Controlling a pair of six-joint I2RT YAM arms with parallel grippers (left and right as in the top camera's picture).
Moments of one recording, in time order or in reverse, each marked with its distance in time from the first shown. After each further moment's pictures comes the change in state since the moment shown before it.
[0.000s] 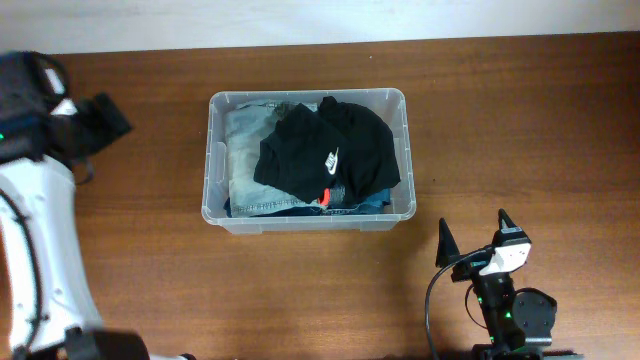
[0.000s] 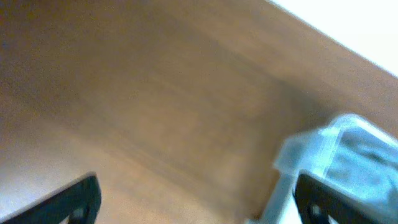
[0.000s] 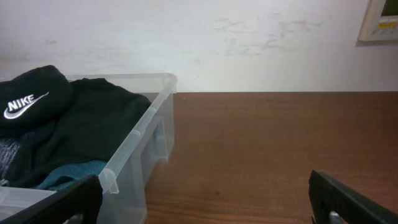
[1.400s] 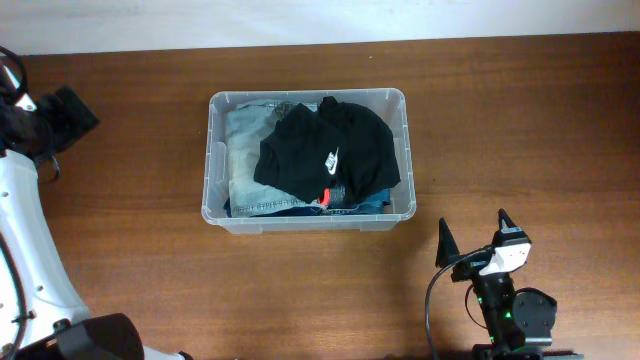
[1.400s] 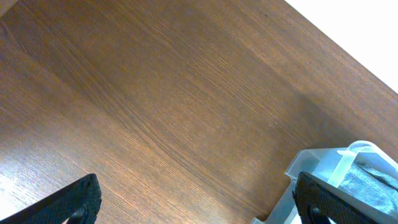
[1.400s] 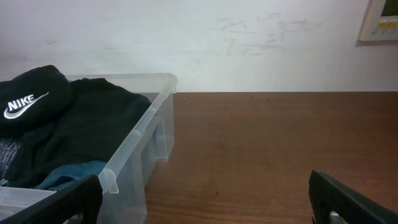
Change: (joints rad) left arm 0.132 0.116 0.295 -0.261 0.003 -0.030; right arm 0.000 0.000 0.000 0.000 0.000 0.000
